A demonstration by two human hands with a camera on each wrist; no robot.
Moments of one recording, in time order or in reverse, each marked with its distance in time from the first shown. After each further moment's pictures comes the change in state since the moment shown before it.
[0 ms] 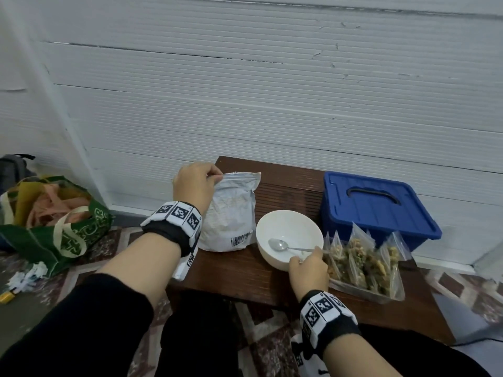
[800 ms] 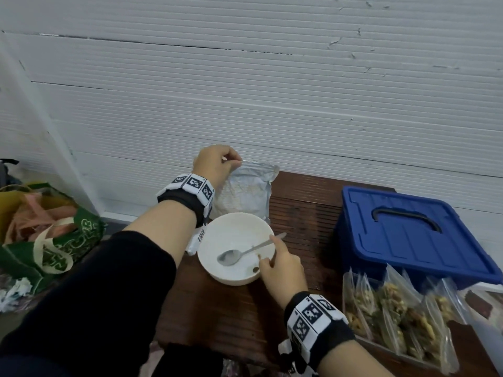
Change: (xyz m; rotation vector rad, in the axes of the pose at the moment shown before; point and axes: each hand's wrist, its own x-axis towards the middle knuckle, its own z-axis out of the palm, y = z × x) left_hand 0.126 -0.009 0.075 -0.165 -0.207 -0.022; right_hand 0.068 -0.067 0.050 -0.040 -0.305 -0.297
